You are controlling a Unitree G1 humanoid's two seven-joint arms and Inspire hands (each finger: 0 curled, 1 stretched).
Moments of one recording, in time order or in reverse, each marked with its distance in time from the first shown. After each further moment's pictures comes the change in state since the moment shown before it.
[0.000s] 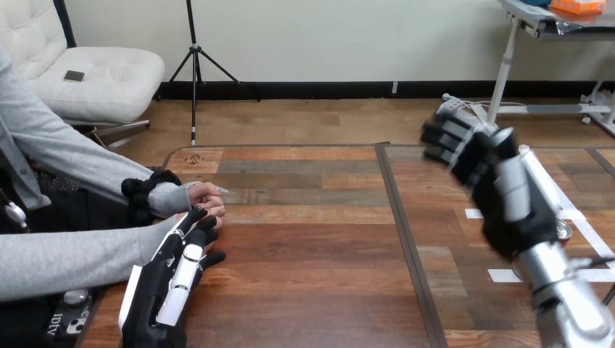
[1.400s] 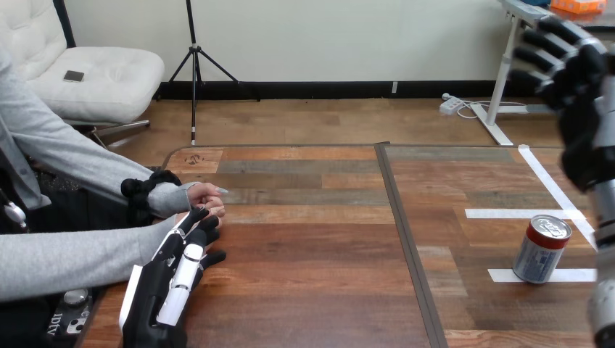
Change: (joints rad) left arm 0.000 -0.002 0.000 0.000 0.000 -0.003 -0.001; right arm -0.242 -0.146 -0.173 0.186 0.043 -0.042 -0.038
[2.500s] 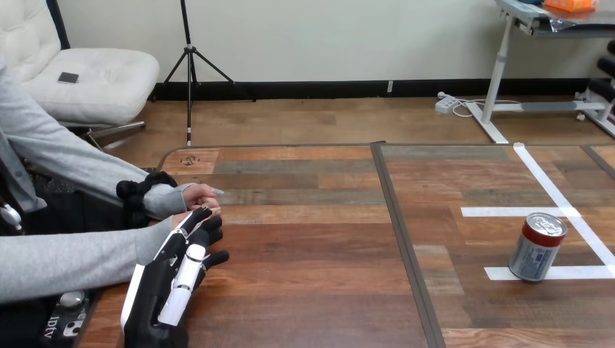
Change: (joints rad) left arm -0.001 0.001 0.000 0.000 0.000 0.000 -0.017; right arm -0.096 -0.134 -0.054 0.303 -0.064 -0.021 -0.141
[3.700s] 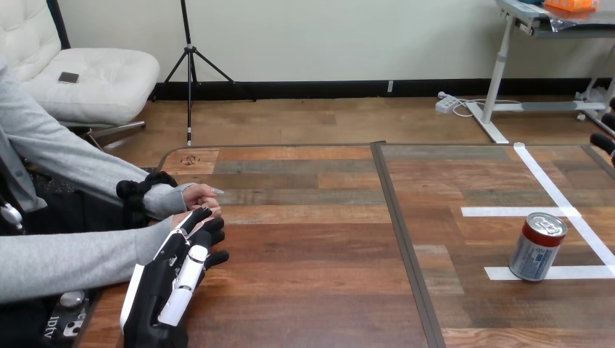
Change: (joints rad) left arm 0.000 0.001 0.001 0.000 0.000 0.000 0.000; right arm -0.008 -0.017 0.004 0.172 -0.034 0.019 -0.071
